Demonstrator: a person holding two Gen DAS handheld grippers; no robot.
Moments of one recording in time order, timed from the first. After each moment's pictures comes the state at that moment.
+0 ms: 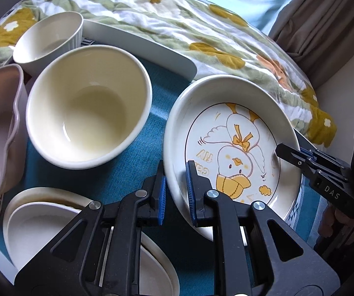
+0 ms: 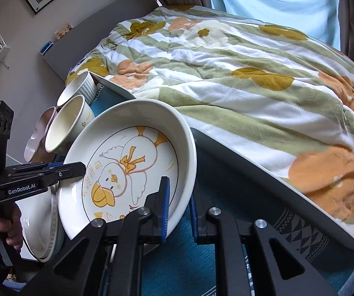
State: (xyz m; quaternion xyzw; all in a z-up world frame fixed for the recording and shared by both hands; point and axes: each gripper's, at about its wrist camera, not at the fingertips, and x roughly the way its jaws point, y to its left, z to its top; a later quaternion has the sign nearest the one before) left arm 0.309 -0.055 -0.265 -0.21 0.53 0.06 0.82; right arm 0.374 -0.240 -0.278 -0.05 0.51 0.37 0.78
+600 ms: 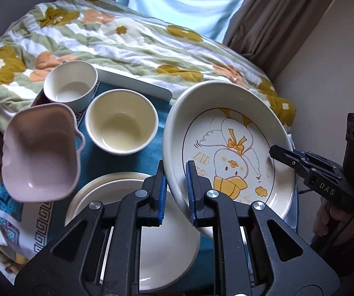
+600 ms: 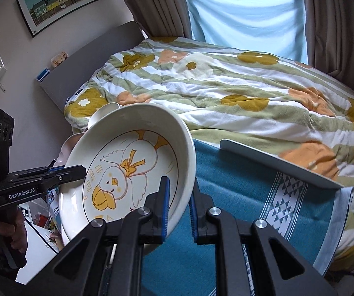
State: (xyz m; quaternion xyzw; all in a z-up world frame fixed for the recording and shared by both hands) left arm 0.207 -0.003 -0.159 -0.17 0.48 -0.06 0.86; right arm 0.253 -0.216 -0.175 0.00 0.46 0.28 0.84
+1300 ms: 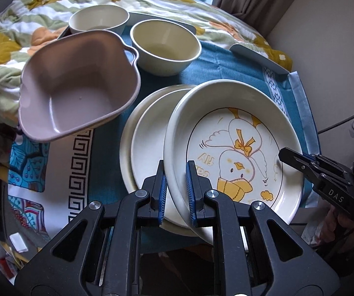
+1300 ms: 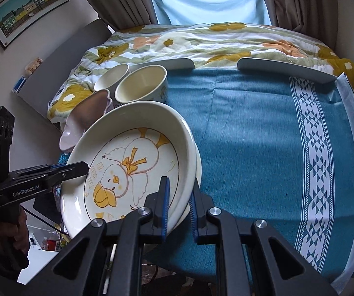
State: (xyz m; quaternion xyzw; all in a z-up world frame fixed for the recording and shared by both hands) left arm 0.125 0.068 -0.239 -0.12 0.55 -0.12 0.82; right arm 0.118 -0.141 -0.237 0.05 0.51 0.17 0.84
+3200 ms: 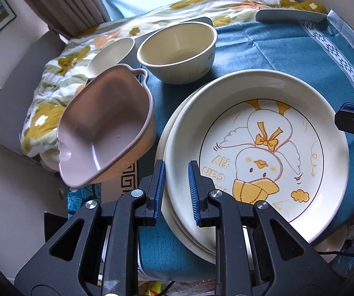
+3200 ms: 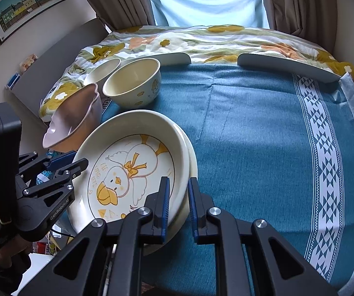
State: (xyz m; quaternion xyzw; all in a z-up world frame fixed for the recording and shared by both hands) left arm 0.151 0.011 -0.267 0.15 0.50 0.01 0.85; right arm 0.129 -0.132 -0.257 0.04 0.49 0.17 0.86
